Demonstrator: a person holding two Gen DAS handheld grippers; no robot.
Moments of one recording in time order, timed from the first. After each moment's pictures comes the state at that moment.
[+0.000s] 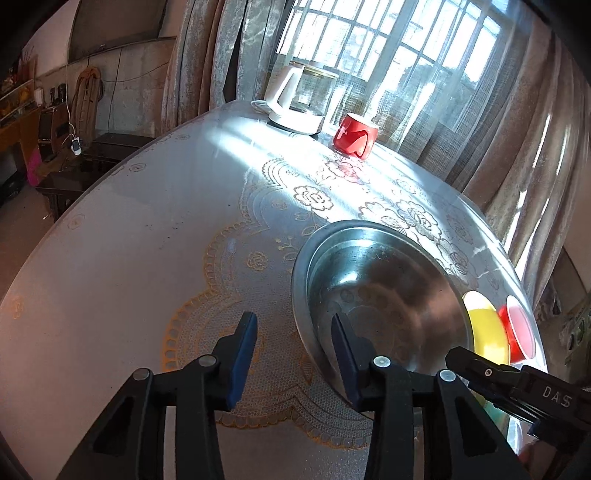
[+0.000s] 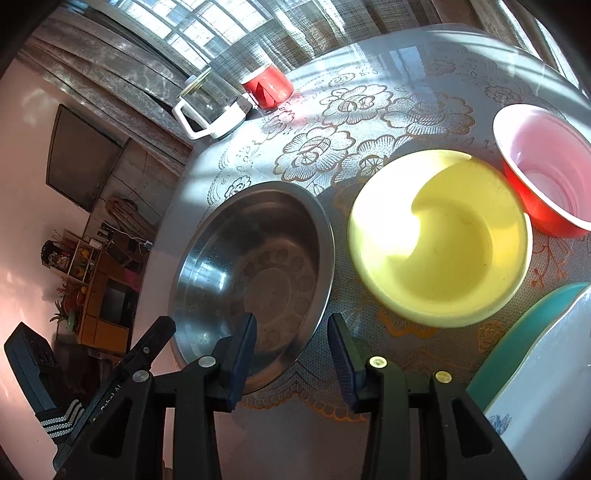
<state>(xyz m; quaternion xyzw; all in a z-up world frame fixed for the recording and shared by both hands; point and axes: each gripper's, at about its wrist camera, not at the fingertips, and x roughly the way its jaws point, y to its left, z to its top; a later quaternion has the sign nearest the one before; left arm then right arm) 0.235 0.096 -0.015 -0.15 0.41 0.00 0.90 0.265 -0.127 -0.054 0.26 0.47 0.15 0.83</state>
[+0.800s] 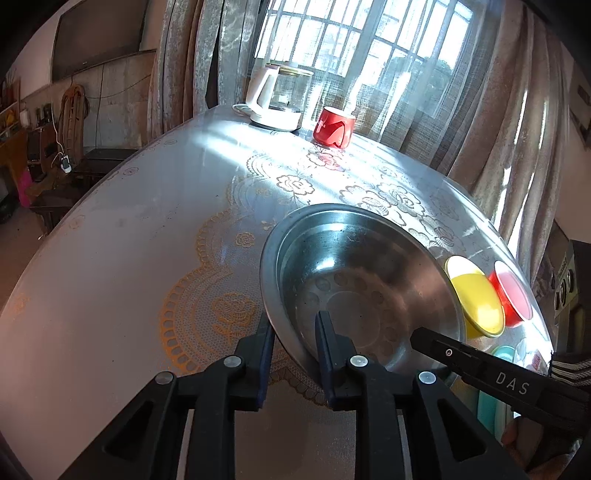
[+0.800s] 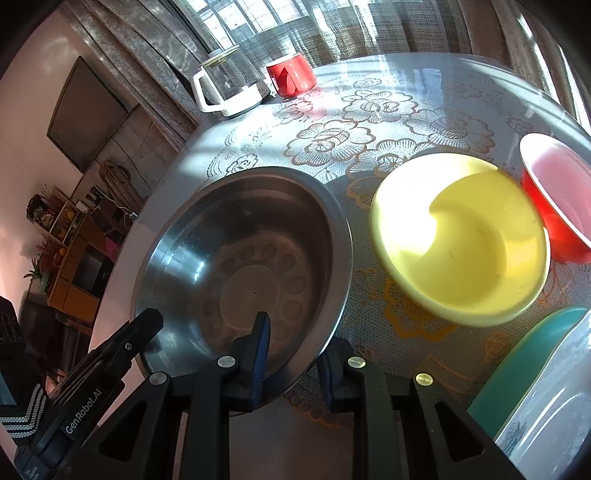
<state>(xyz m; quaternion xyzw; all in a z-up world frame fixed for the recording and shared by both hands) 0.198 0.082 -0.013 -0.11 0.40 -0.03 0.91 0.252 -0.105 -0.064 0.18 0.46 0.16 0.85</state>
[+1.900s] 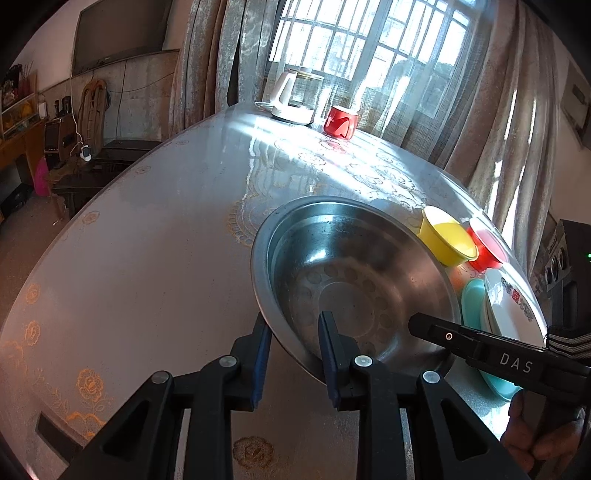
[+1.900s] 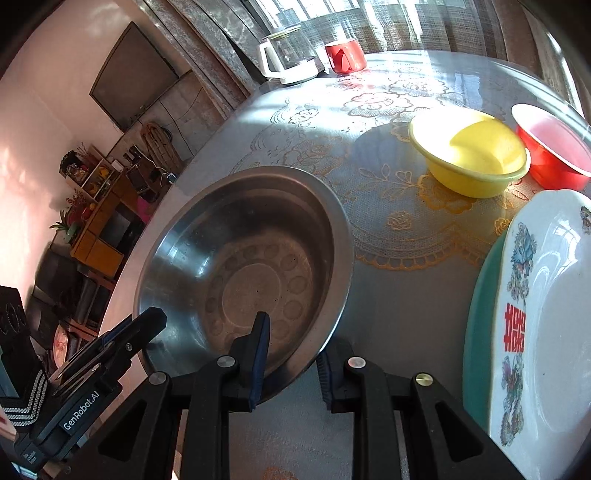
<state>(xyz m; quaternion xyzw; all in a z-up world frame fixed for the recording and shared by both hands) 0.070 0.096 -0.017 -0.12 0.40 -0.01 0.91 0.181 -0.095 -0.060 0.13 0.47 0.24 0.84</state>
